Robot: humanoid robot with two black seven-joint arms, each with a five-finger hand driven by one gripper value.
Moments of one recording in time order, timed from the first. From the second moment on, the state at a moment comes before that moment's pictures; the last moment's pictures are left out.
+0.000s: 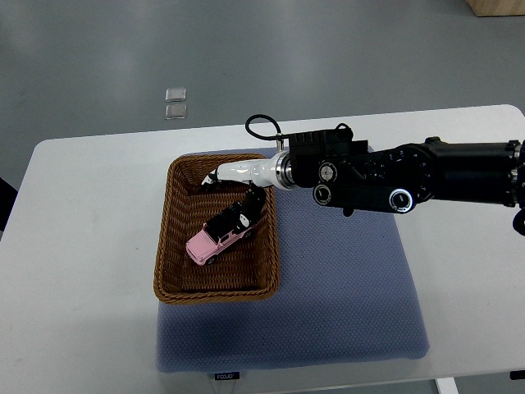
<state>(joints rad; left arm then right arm) 0.00 0.00 -0.08 -0.16 0.12 0.02 -0.07 1.39 -0.11 -0.21 1.08 -0.83 0.07 -0.10</state>
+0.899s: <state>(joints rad) 0.00 0.00 -0.08 -0.16 0.12 0.02 -0.07 0.75 -0.21 0.93 0.85 -0.50 0.01 0.03</state>
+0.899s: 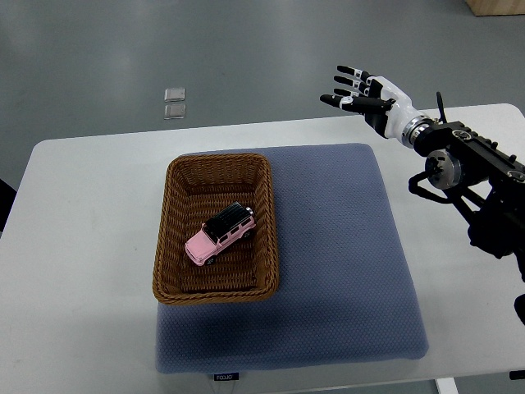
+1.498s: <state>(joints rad) 0.01 0.00 -0.08 -0.16 0.12 0.02 -0.07 0.69 -0.17 1.08 0.64 0.03 0.14 0.10</state>
